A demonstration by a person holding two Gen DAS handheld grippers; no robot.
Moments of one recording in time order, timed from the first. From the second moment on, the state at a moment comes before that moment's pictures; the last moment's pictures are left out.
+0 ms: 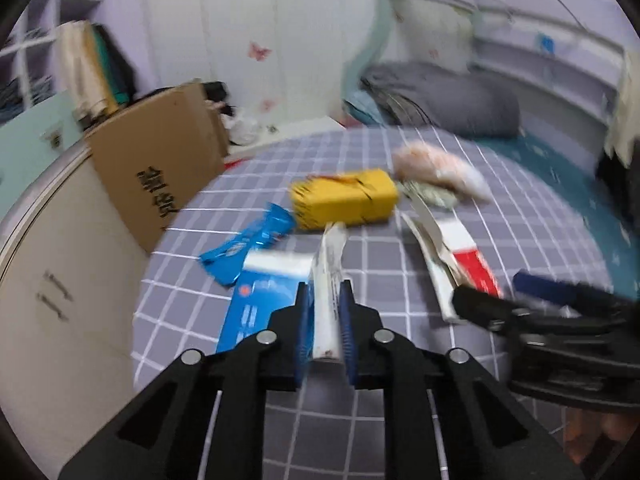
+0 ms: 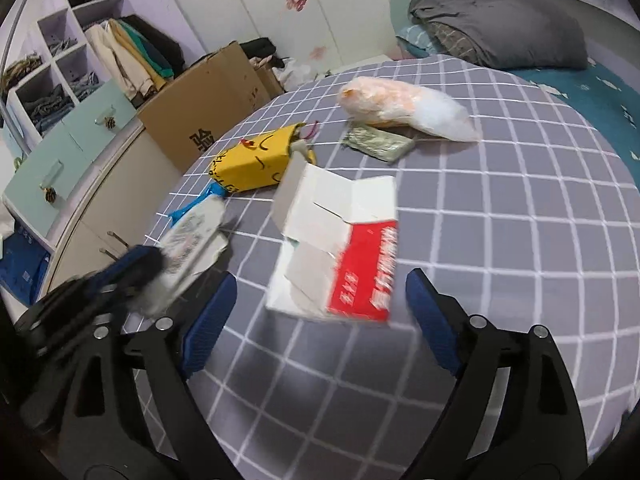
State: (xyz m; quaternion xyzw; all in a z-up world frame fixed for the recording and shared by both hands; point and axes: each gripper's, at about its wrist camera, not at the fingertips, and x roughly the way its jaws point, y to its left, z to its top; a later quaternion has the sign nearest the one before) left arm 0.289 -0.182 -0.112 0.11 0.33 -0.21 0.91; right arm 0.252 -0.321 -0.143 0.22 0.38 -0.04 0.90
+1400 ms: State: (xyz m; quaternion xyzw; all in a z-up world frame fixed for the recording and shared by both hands) left arm 0.287 -0.203 -0.146 0.17 0.38 -0.15 0.90; right arm 0.216 -0.343 -0.149 0.18 0.39 -0.07 0.90
